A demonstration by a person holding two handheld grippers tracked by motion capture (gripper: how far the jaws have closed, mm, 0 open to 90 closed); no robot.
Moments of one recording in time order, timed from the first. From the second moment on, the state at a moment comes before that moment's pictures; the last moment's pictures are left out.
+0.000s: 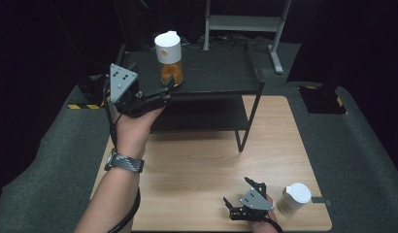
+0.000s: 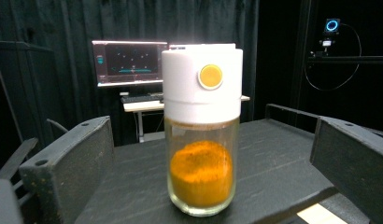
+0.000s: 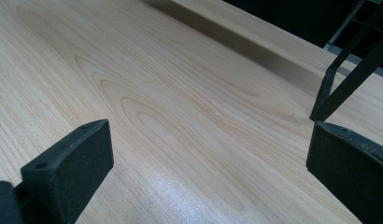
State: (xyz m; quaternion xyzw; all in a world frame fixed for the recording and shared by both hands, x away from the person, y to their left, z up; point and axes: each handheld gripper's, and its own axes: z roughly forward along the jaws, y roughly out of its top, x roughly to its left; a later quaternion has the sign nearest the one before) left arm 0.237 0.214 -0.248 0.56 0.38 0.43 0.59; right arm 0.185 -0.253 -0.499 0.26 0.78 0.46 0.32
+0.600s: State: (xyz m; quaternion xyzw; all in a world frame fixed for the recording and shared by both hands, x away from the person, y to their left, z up) left arm 0.201 0.221 -0.270 0.58 0.38 0.43 0.57; right arm 0.184 -0.252 -0.499 0.26 0.78 0.46 0.33
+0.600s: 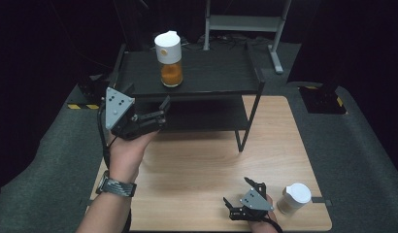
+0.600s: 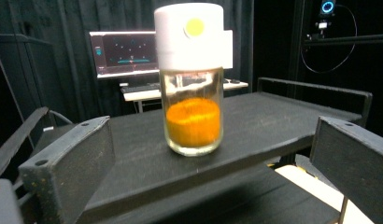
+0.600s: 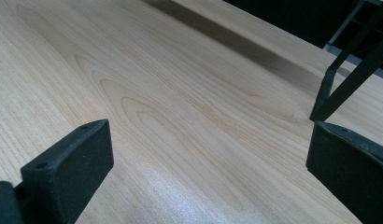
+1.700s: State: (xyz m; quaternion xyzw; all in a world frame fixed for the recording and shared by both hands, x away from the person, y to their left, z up) left arm 0.163 0.233 -0.389 0.61 0.41 0.40 0.55; right arm 0.183 -0.251 -0.499 0.26 0.79 0.46 0.33
